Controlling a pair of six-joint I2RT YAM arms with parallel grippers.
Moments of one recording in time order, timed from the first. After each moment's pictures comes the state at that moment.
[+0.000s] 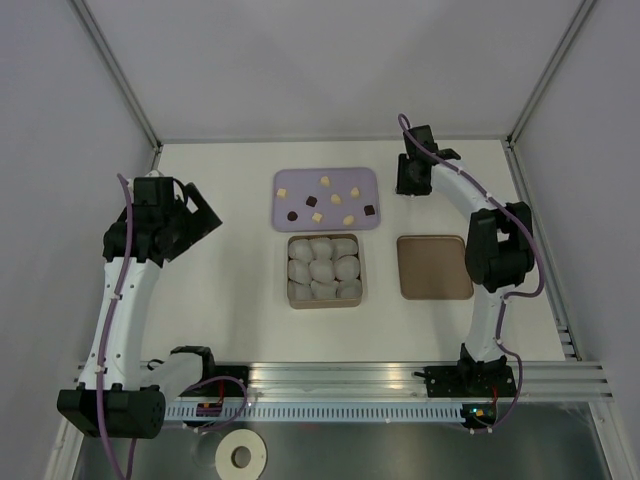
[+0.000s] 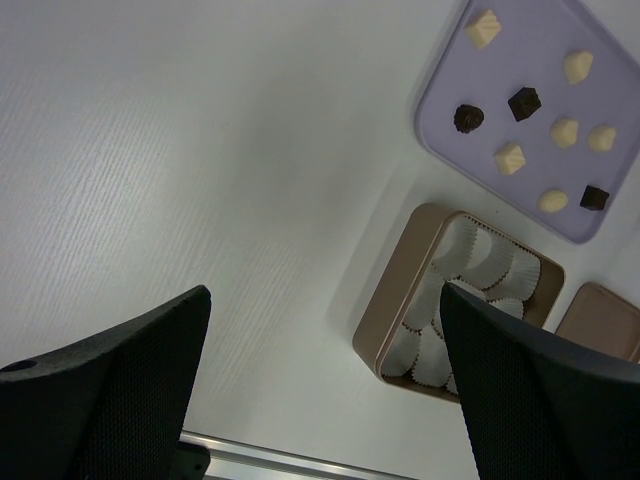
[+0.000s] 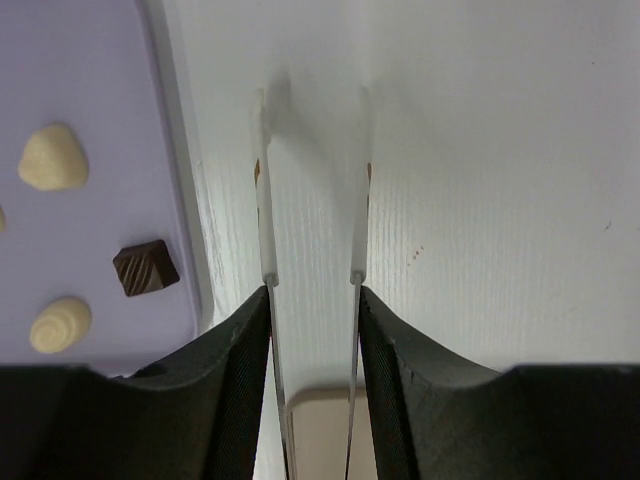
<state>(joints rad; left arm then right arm) -0.02 1.06 1.23 -0.99 -0.07 -0.61 0.24 2.04 1.66 -0.59 0.17 0.27</state>
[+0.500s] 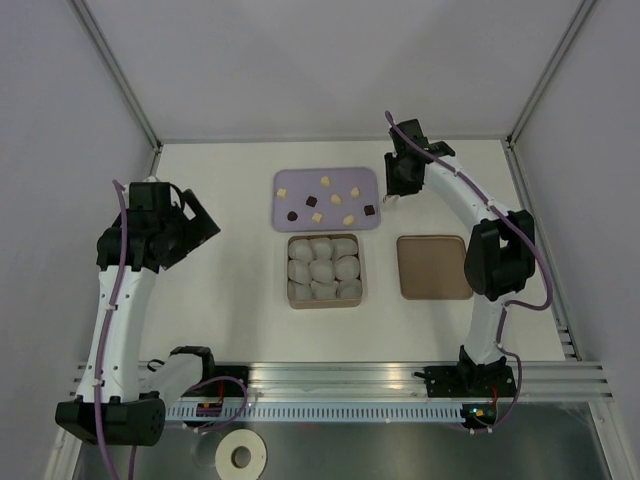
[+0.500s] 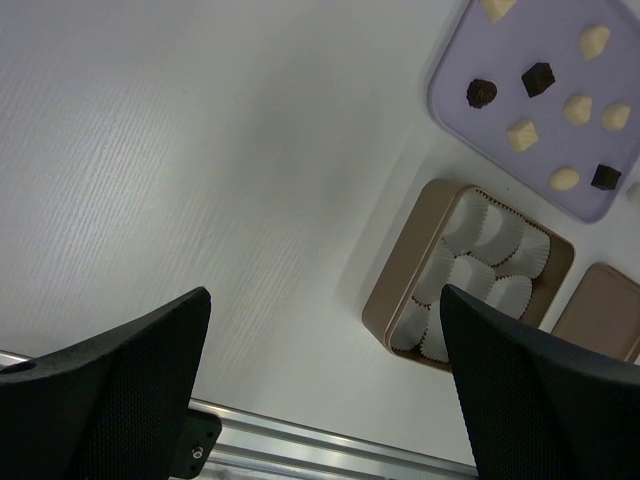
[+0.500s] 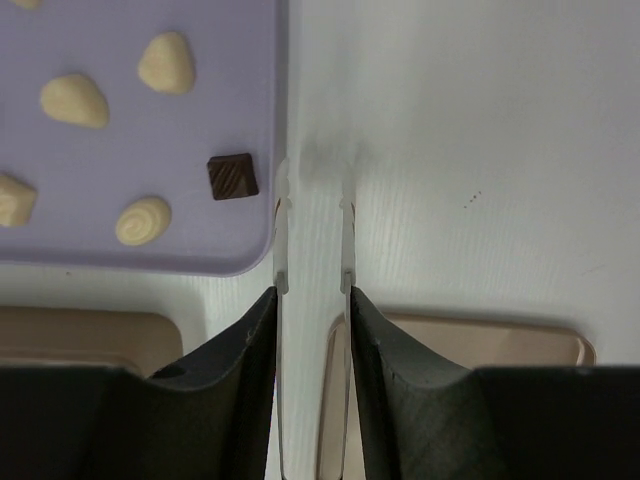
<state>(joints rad) -0.02 1.03 1.25 -1.08 -0.07 -0.61 0.31 1.96 1.72 -0.77 0.10 0.24</state>
